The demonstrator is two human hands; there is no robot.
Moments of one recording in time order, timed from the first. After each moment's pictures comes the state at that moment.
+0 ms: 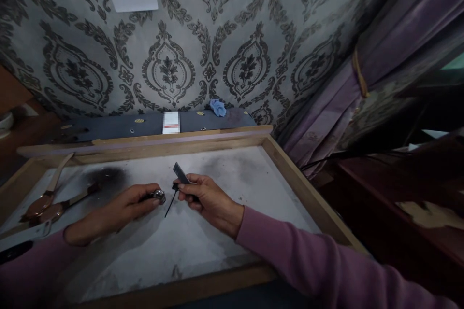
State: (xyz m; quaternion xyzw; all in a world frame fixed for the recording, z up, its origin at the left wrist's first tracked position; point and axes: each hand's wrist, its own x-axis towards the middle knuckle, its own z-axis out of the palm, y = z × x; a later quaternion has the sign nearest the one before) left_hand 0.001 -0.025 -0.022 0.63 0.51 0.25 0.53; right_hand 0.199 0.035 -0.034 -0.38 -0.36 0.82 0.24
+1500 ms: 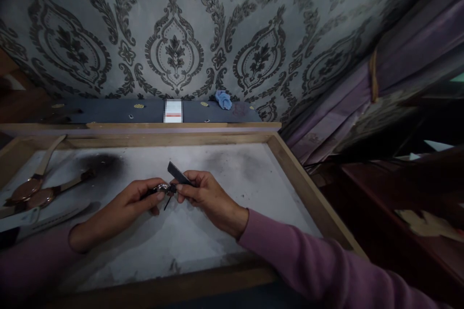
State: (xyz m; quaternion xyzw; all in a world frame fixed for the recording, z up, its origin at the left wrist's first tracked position) left_hand 0.018 -0.035 -0.034 0.56 0.50 0.33 0.57; right_hand 0.197 0.031 -0.041 -0.37 -0.50 0.75 0.21
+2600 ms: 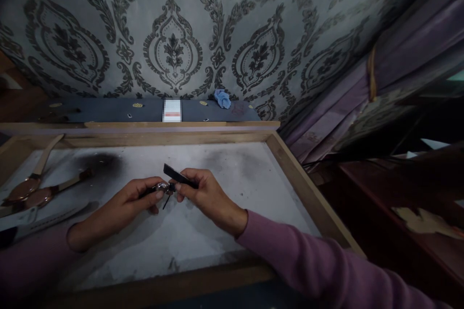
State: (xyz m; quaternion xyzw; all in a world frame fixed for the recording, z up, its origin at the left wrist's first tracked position) left_hand 0.018 -0.034 -0.033 0.56 0.49 0.34 0.57; right_hand 0.199 0.029 -0.035 -0.33 -0.60 0.69 0.25
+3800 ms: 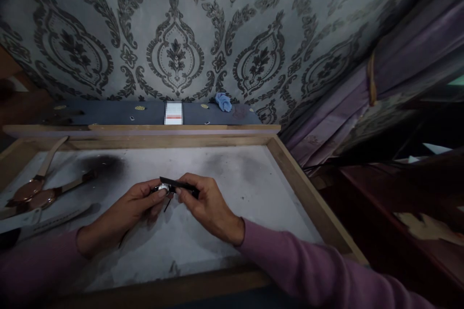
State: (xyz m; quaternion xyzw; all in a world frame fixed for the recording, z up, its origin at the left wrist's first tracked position) left_hand 0.026 -0.037 -0.044 0.43 0.48 0.41 0.64; right_hand 0.200 0.022 -0.038 -0.31 -0.71 0.55 0.30
